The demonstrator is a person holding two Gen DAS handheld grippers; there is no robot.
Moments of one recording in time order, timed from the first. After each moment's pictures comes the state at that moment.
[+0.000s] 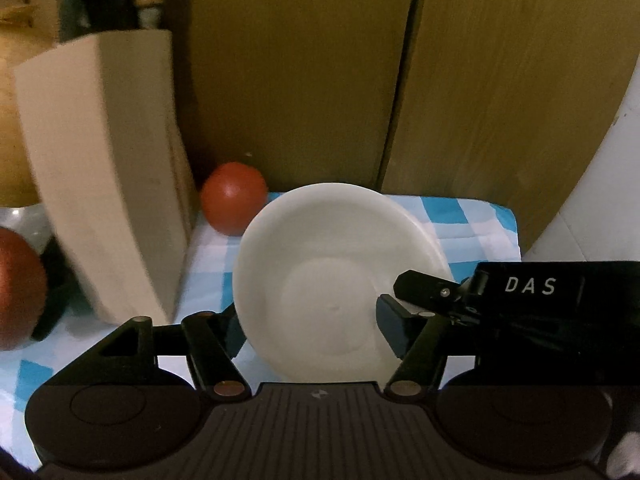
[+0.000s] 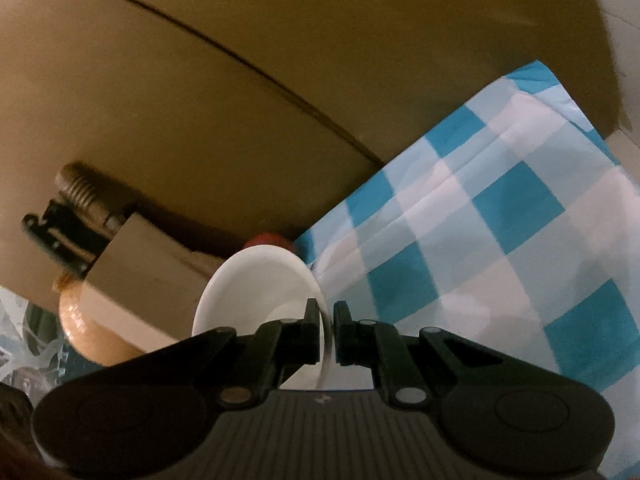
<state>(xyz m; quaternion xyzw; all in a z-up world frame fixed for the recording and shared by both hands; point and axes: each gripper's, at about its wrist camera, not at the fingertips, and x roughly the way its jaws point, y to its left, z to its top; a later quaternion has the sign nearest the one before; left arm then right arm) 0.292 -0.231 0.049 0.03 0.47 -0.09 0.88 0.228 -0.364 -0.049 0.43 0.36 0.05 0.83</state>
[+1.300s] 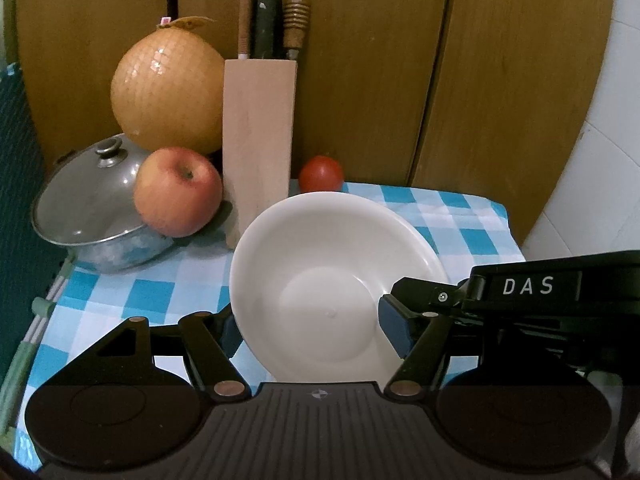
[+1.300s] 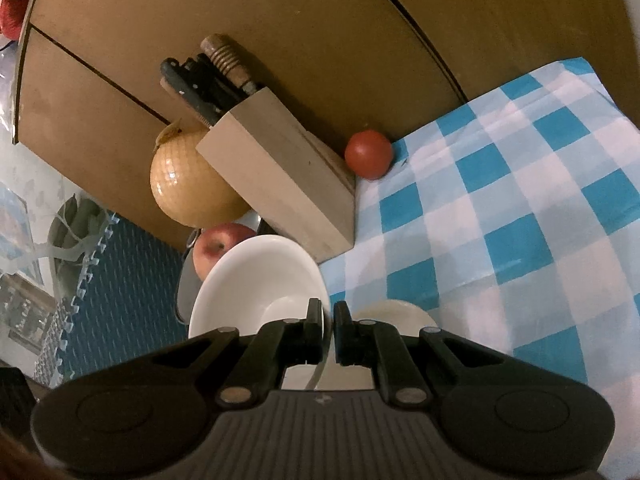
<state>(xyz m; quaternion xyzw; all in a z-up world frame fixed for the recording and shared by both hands) 0.161 -0.141 0.109 0.01 0.43 -0.07 0.90 0.116 -0.259 -0.001 0.36 0.37 0.11 0.85</state>
